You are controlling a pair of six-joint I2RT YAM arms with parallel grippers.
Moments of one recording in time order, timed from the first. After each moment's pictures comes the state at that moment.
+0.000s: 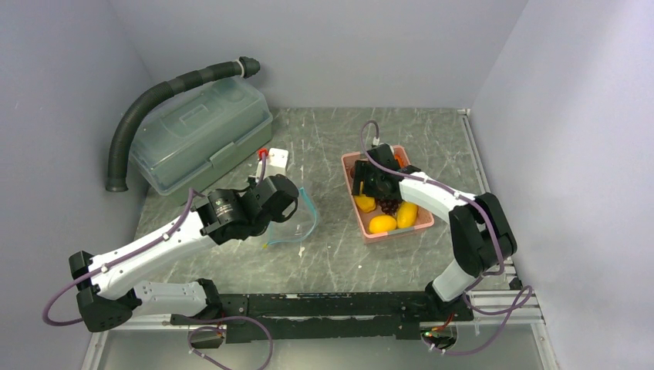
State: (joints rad) left arm -1.05 1.15 1.25 -0.97 -0.70 -0.63; right arm 0.47 1.61 0.99 -0.32 0.08 0.51
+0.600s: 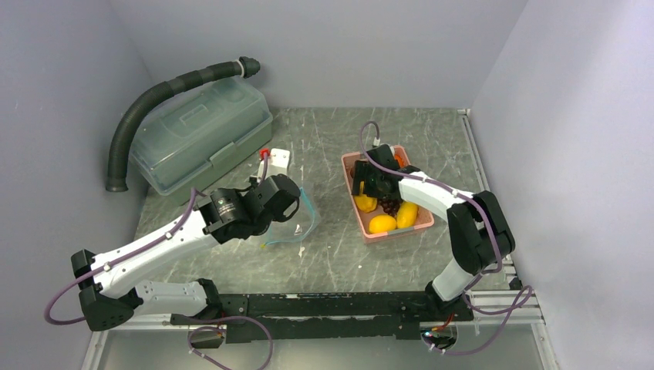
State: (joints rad) left arm -1.04 1.16 1.25 -0.97 -0.69 -0.63; right arm 0.47 1.63 0.99 -0.31 0.10 0.50
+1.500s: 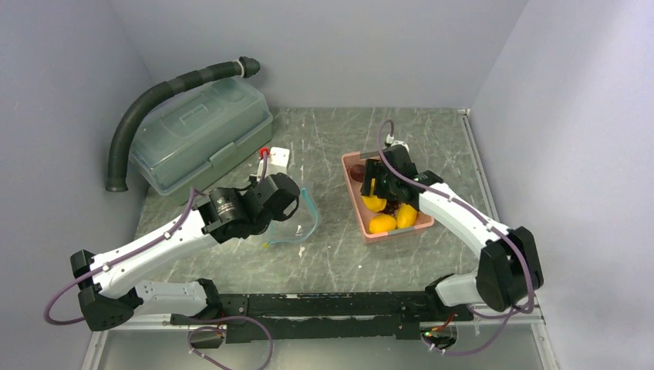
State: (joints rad) left arm -1.04 1.16 1.26 -0.97 -0.69 -0.62; right arm 0.47 1.38 0.95 -0.44 0.13 0.50
